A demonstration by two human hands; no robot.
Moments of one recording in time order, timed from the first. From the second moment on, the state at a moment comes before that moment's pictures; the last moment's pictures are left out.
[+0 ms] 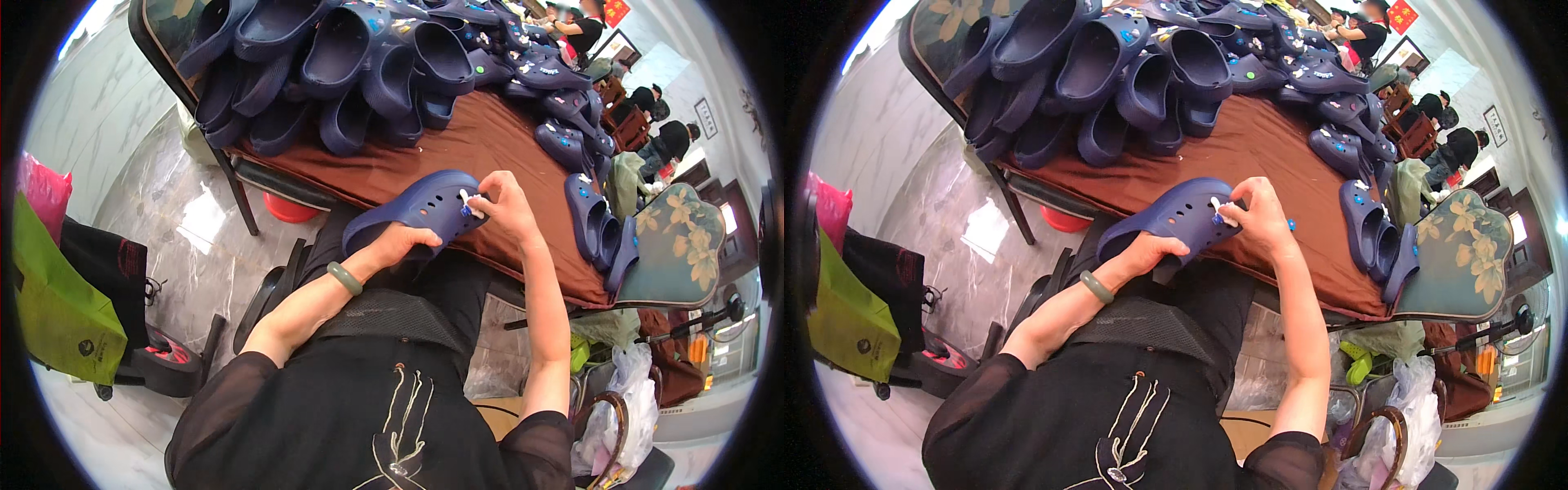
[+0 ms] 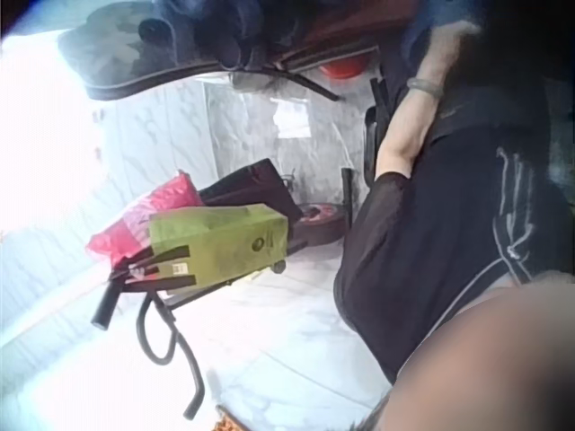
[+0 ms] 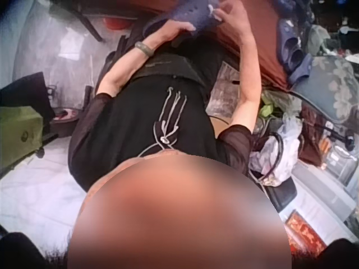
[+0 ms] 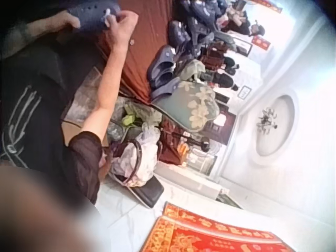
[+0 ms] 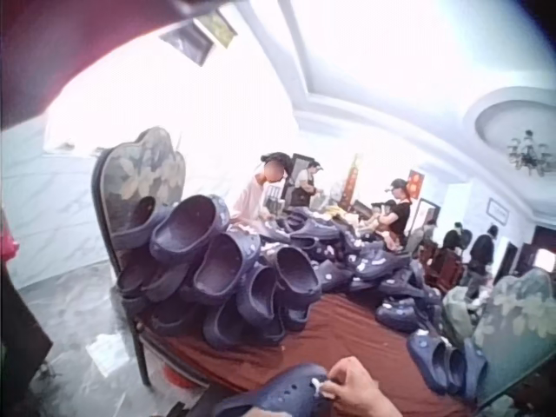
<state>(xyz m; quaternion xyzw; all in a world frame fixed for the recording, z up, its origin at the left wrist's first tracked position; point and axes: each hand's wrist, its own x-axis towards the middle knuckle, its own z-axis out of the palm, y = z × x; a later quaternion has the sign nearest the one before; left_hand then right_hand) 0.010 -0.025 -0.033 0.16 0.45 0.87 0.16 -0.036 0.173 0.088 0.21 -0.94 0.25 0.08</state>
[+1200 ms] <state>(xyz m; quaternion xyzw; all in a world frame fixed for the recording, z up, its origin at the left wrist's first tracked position) 0.003 -0.031 0.002 0.17 0.16 0.94 0.25 -0.019 0.167 0.056 0.33 -0.88 0.29 0.18</state>
